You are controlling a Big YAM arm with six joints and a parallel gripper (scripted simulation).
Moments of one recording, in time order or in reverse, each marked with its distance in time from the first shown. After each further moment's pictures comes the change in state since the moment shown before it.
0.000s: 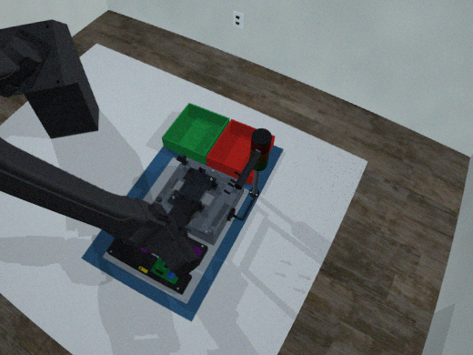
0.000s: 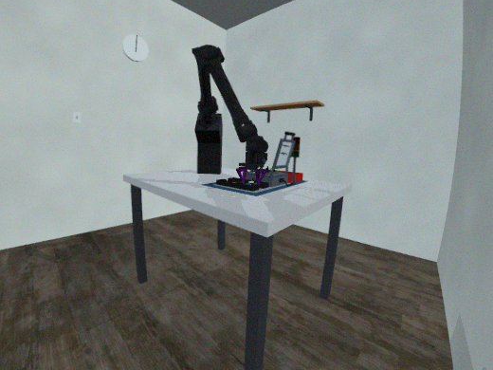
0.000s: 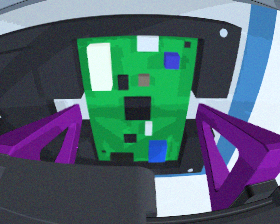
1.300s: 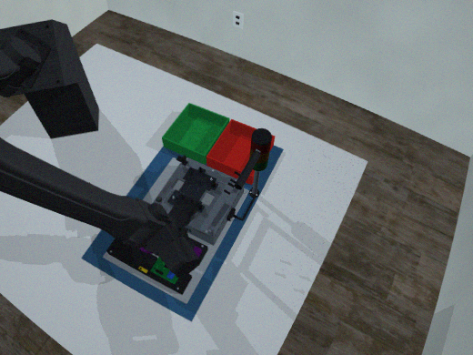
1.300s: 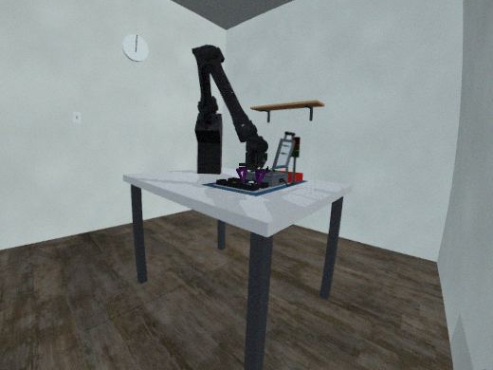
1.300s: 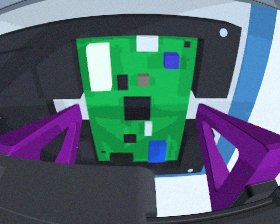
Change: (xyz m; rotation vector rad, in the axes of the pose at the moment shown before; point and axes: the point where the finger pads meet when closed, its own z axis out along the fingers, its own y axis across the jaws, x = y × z) arm 0.000 0.000 0.000 0.002 0.001 0.001
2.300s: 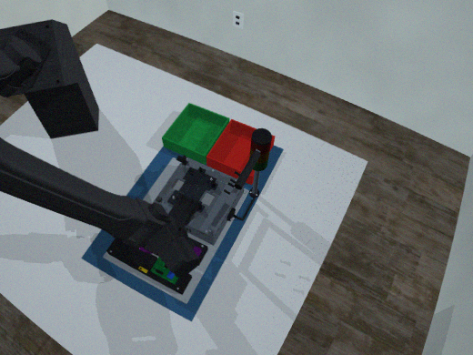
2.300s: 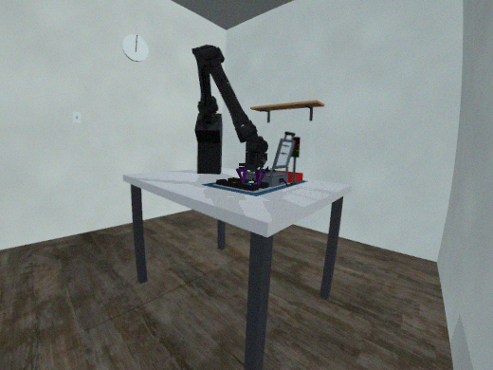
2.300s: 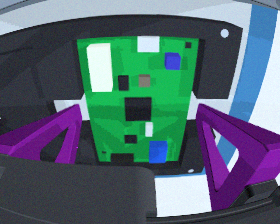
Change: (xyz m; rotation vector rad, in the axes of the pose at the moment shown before) arm 0.000 0.001 0.001 0.001 0.000 0.000
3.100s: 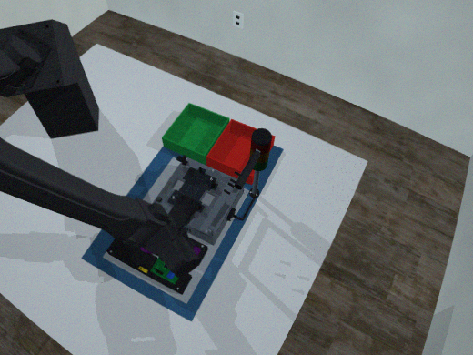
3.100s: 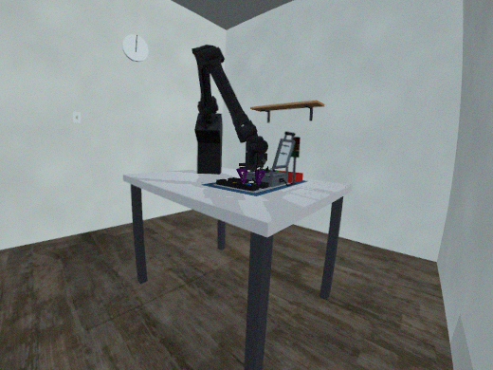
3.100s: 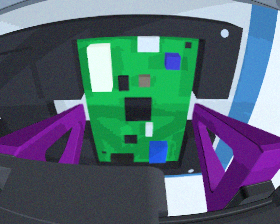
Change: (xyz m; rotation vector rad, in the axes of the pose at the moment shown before) arm 0.000 0.000 0.000 0.000 0.000 0.000
